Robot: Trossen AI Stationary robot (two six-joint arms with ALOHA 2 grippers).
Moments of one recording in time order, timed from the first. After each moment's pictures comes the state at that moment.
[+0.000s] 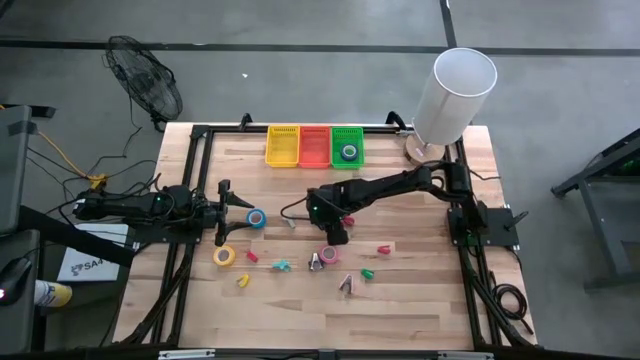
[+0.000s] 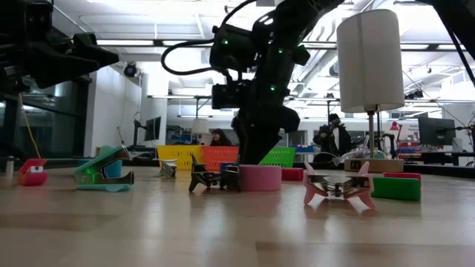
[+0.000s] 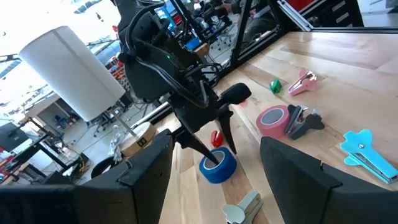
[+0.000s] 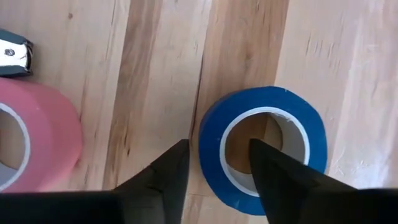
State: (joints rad) left arm -0.08 0.02 0.04 -0.05 -0.01 0.60; right arm -0.04 2.10 1.46 -0.58 -0.03 -0.21
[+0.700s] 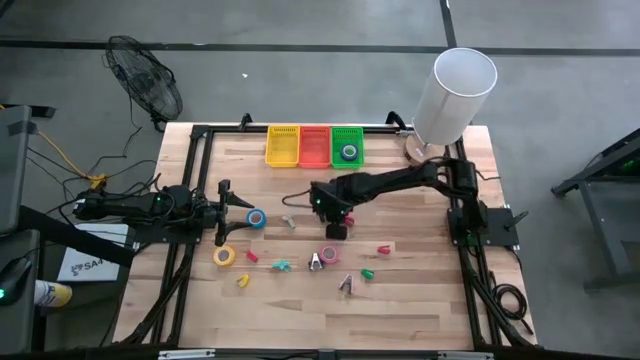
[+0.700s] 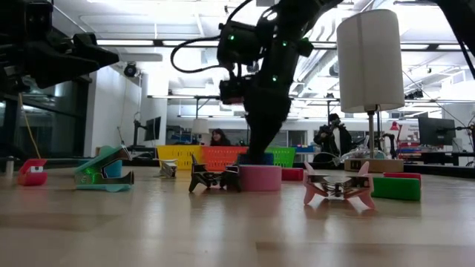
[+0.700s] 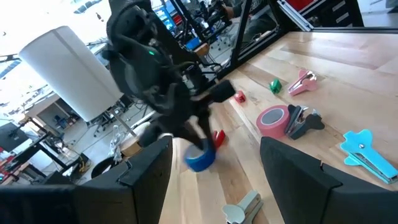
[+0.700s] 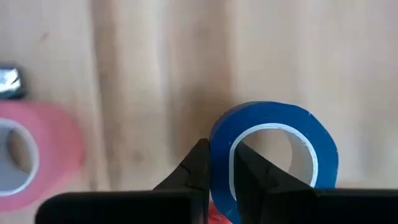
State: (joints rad) left arm -0.08 0.02 0.04 -0.05 -0.01 0.60; right arm -0.08 2.03 1.46 -0.66 0.00 0.03
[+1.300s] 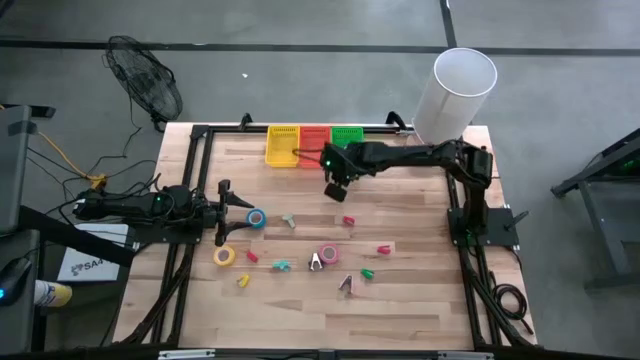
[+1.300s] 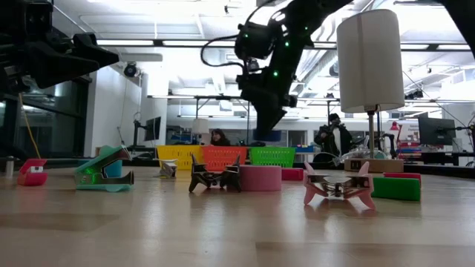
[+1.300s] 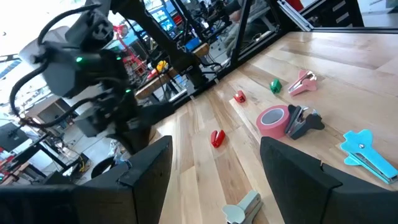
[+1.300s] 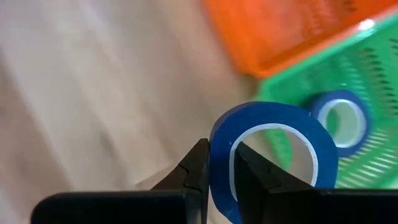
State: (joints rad) left arm -0.08 0.02 0.04 -0.05 -0.01 0.60; right arm -0.28 1.93 1.46 -0.68 0.22 0.15
